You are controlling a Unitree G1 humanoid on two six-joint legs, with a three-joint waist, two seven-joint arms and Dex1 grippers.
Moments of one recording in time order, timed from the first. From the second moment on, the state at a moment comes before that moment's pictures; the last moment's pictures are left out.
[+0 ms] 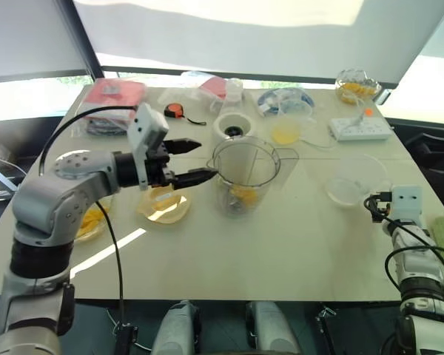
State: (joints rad) left arm -0.57 0.70 0.06 -0.38 -0.70 0.89 -0.84; right arm -0.37 -0.59 -0.34 0.82 0.05 -0.12 0.18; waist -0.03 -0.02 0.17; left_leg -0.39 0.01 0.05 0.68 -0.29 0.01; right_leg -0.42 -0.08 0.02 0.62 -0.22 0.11
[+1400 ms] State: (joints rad) left arm -0.61 0.81 0.06 -0.28 -0.68 0.85 -0.92; right arm -0.65 -0.66 -0.28 0.61 0.12 -0.07 0.28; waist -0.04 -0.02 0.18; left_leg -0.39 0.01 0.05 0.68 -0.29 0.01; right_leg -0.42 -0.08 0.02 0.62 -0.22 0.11
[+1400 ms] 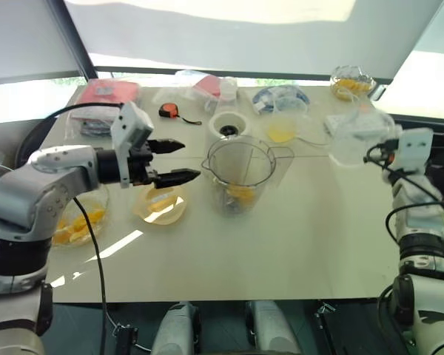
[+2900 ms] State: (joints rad) left arm -0.58 0.74 0.03 -0.28 -0.66 0.84 -0.90; right arm -0.83 -0.70 0.11 0.09 -0.25 -0.10 0.51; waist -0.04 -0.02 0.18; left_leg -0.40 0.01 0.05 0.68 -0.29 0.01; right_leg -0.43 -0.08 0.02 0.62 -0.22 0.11
